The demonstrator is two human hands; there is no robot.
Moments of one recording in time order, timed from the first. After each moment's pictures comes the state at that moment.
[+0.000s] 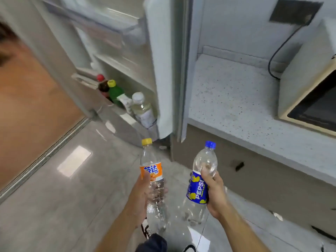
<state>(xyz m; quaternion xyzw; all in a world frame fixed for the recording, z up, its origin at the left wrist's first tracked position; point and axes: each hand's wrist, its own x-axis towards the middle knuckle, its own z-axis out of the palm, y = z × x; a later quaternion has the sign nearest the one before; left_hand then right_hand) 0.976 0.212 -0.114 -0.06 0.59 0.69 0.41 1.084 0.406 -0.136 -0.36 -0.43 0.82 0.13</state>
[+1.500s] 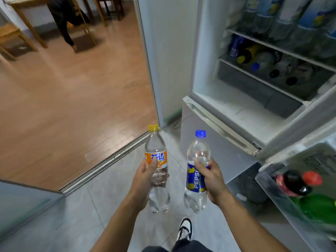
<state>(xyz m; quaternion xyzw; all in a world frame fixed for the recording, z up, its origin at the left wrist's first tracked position) 0.432 -0.106 -0.088 -0.13 0.62 0.74 0.21 0.458 0.100 -0.120 -0.21 -0.58 0.79 -0.05</state>
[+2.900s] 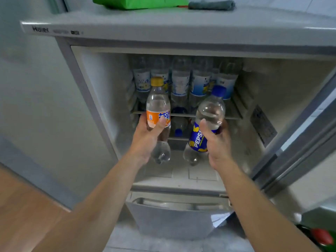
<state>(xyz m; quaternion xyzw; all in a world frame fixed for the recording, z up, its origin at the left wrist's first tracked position) 0.032 0.182 0.064 0.31 0.57 0.68 0.33 0.192 0.286 0.046 -0.34 -0.51 0.62 0.49</state>
